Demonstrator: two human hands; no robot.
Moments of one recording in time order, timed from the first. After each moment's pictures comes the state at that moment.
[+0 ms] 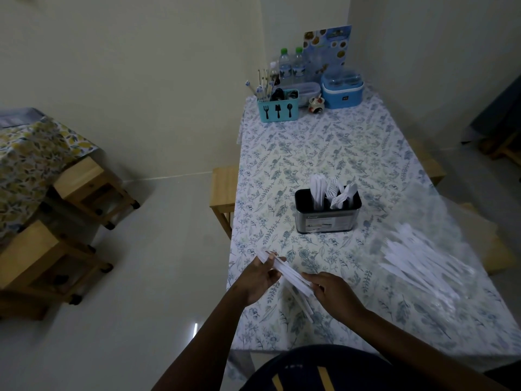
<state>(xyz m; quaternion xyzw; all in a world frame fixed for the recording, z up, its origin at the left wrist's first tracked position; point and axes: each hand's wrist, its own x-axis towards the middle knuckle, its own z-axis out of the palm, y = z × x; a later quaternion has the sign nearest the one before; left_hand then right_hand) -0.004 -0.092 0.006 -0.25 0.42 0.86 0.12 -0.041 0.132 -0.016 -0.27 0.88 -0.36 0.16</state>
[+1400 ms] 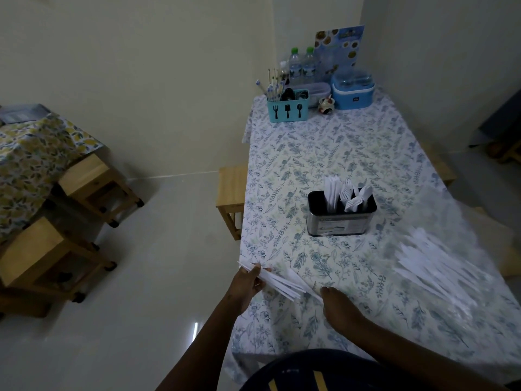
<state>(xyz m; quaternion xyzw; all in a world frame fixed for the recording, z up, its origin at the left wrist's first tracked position) 0.020 -0.143 -0.026 -0.35 0.48 0.80 0.05 -0.031 0.105 -0.066 -0.25 0.94 -0.12 0.19</state>
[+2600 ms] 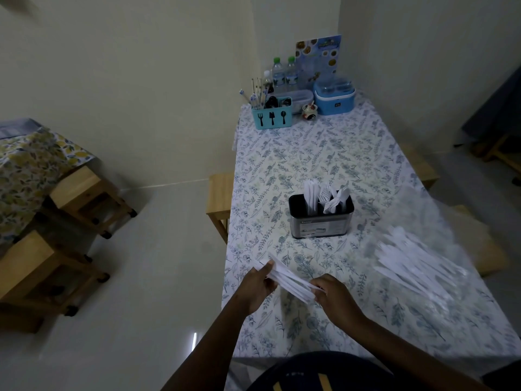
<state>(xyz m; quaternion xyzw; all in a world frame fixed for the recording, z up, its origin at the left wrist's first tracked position) -0.004 -0.079 -0.001 -0.31 0.42 0.85 0.09 -0.037 0.142 -0.004 -0.21 0.88 -0.39 0.19</state>
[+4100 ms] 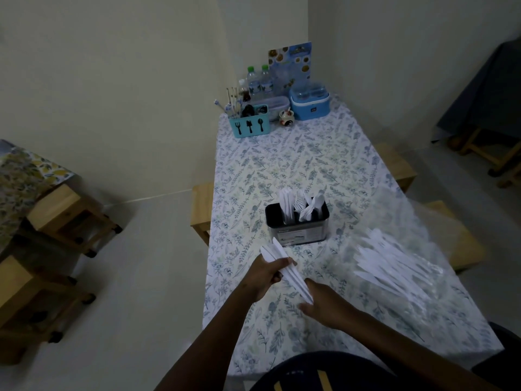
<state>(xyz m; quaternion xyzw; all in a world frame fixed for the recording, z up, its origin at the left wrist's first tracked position) -0.064 -0.016 0.050 -0.22 0.62 0.74 0.14 -0.062 0.167 0.025 -0.22 0.88 -0.30 0.30</state>
